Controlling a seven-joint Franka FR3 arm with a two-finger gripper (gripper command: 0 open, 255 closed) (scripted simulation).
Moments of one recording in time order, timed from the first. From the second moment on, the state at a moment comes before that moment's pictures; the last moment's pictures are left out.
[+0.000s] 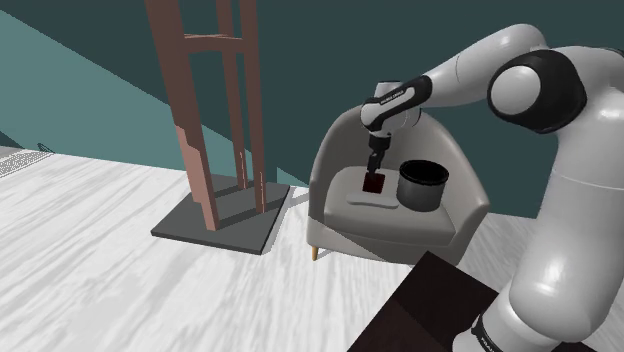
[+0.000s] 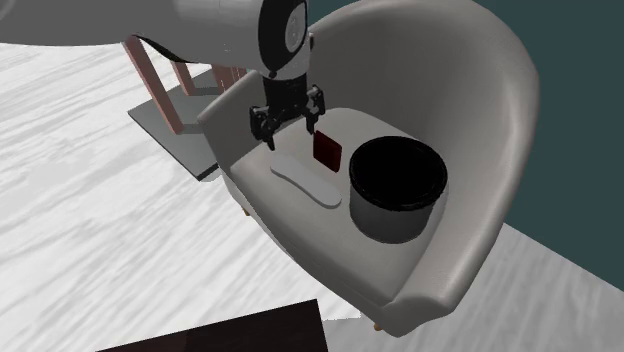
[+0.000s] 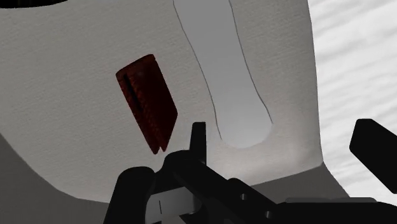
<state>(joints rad) -0.15 0.23 -0.31 -1.97 0.05 2.16 -0.78</state>
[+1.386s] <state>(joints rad) -0.26 0.60 -0.27 -1.64 0.16 2.23 -0.93</state>
